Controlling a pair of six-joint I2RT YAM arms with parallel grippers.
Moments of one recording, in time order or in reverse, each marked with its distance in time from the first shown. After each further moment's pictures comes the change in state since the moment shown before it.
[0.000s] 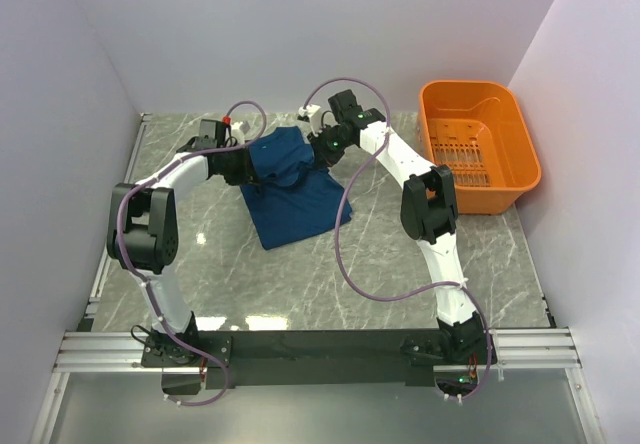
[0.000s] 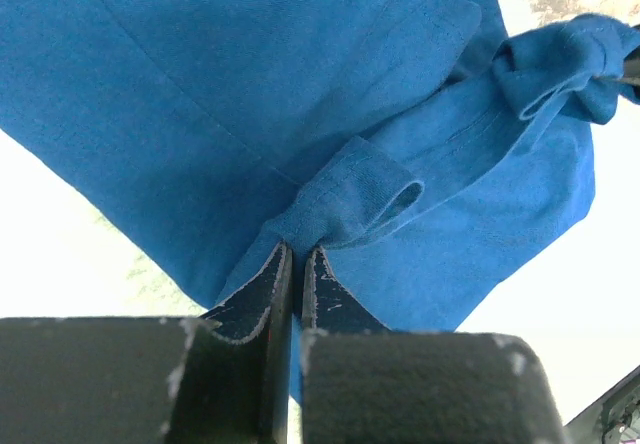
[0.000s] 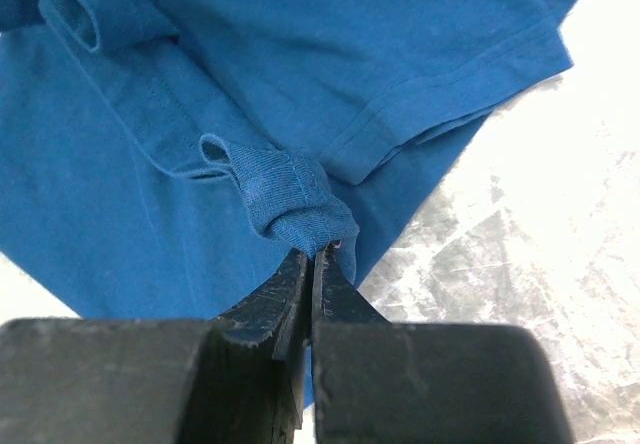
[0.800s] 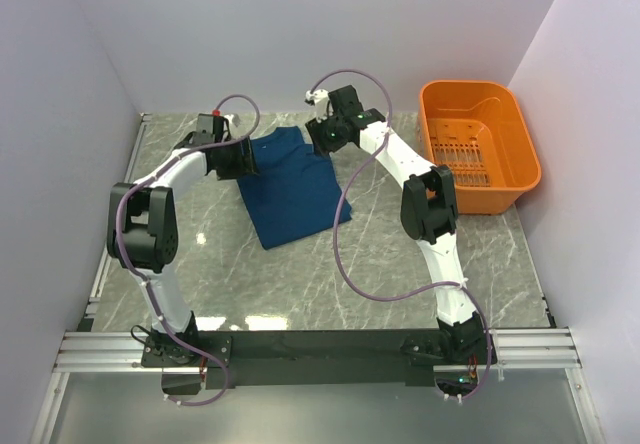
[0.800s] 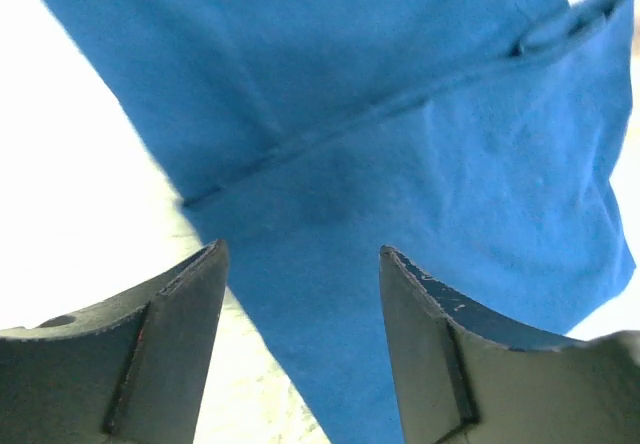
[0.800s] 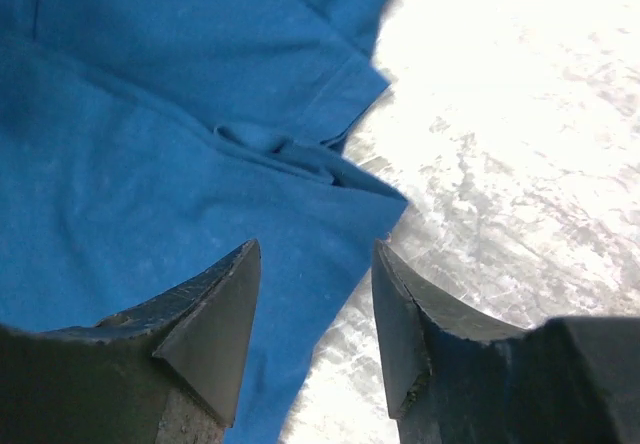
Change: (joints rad) left arm 0.009 0.011 0.045 -0.003 -0.164 -0.047; right arm 0.005 0.000 -0.002 0.171 0.247 0.217
